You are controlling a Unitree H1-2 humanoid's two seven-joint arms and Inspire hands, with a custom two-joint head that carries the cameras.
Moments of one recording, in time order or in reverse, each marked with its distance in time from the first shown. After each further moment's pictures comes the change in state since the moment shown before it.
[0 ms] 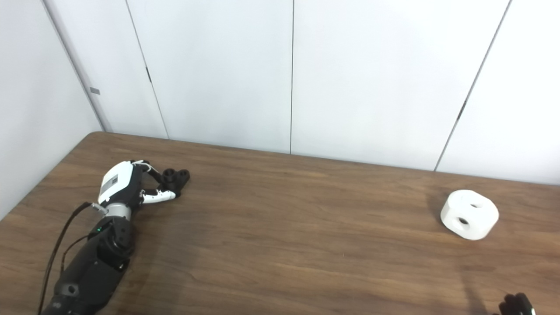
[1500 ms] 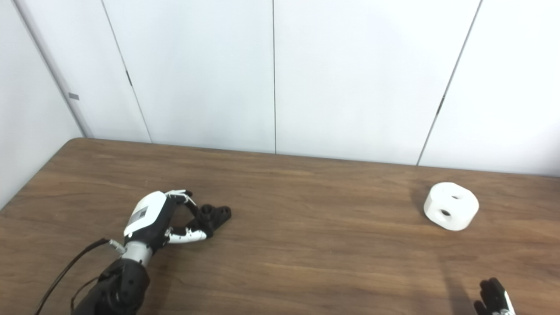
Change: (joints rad) left arm 0.206 -0.071 -0.177 -0.427 0.068 0.015 -0.163; right arm -0.002 0.002 0.005 -0.008 -0.071 -0.001 -0.034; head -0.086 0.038
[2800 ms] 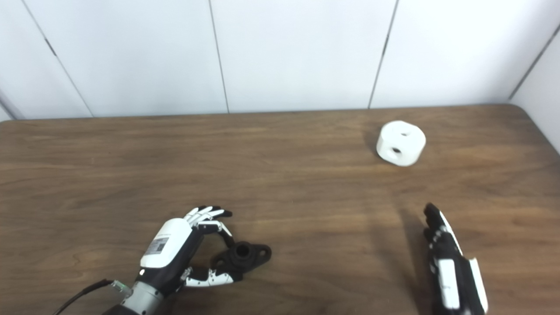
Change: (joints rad) left arm 0.254 -0.118 -0.174 -0.225 0.120 -0.329 -0.112; right arm 0.021 0.002 0.039 -0.121 -0.090 0.193 -0.117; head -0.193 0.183
